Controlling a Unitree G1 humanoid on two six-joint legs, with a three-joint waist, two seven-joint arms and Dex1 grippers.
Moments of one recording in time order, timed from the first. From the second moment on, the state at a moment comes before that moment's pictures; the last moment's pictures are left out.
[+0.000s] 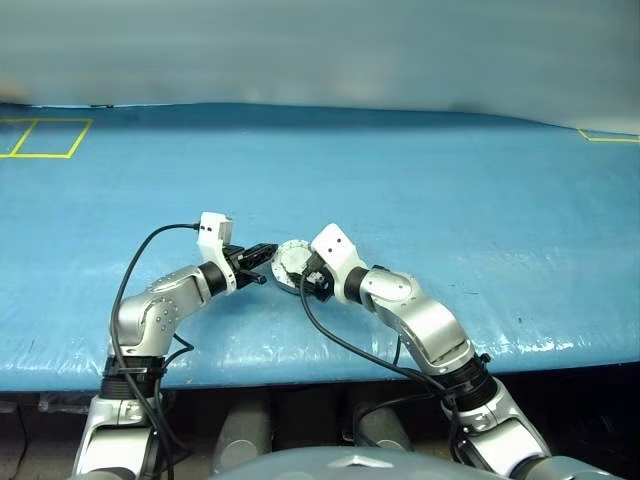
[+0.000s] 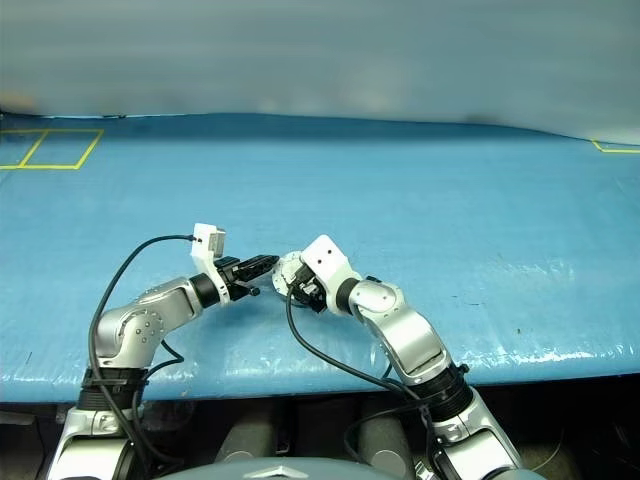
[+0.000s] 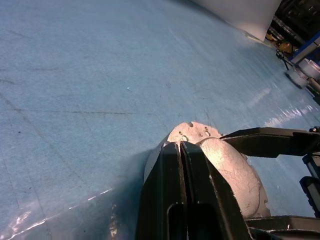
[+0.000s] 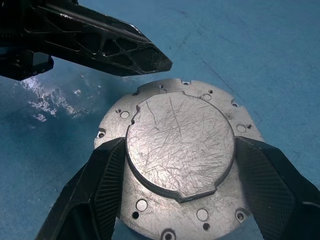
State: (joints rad) left arm -0.27 0.35 0.08 -0.08 -0.66 0.85 -0.49; right arm -0.35 -0.22 0.41 -0.25 0.10 0.82 0.42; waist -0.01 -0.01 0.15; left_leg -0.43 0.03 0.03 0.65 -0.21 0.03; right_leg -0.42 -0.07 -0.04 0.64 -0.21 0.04
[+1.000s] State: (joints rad) left arm -0.28 0.37 0.00 -0.08 -0.55 0.83 -0.57; right arm -0.31 -0.21 0.41 -0.28 0.08 0.82 0.39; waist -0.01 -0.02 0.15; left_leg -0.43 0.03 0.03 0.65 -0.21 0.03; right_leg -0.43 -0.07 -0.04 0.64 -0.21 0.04
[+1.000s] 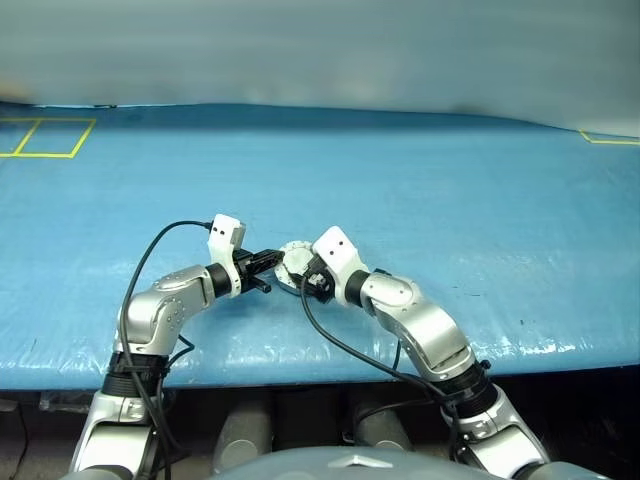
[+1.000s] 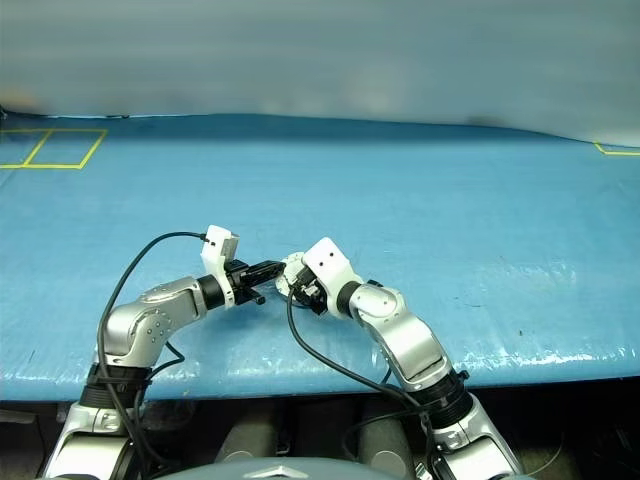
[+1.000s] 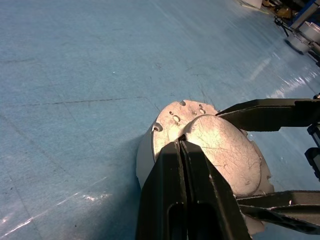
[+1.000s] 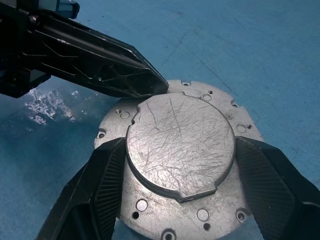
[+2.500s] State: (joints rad) left arm -0.27 0.37 -0.01 -0.08 -0.51 0.78 -0.60; right arm -0.03 0.08 -0.13 -0.34 0.88 1.07 0.05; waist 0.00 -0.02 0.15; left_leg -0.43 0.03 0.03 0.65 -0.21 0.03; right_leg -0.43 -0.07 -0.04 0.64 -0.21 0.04
